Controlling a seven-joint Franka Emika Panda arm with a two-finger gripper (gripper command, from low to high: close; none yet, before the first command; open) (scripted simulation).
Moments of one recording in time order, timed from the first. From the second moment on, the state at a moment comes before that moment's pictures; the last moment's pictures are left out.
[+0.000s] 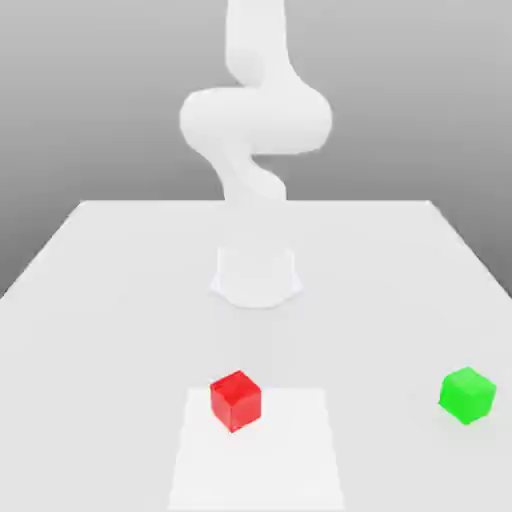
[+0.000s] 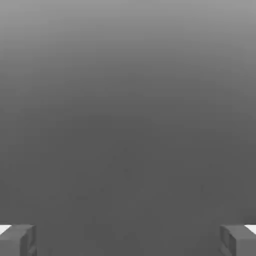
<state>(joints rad) 0.02 -0.73 -0.03 -2.36 0.00 2.35 0.73</state>
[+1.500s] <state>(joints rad) 0.23 -0.03 -0.05 -2.79 -0.03 2.76 0.24</state>
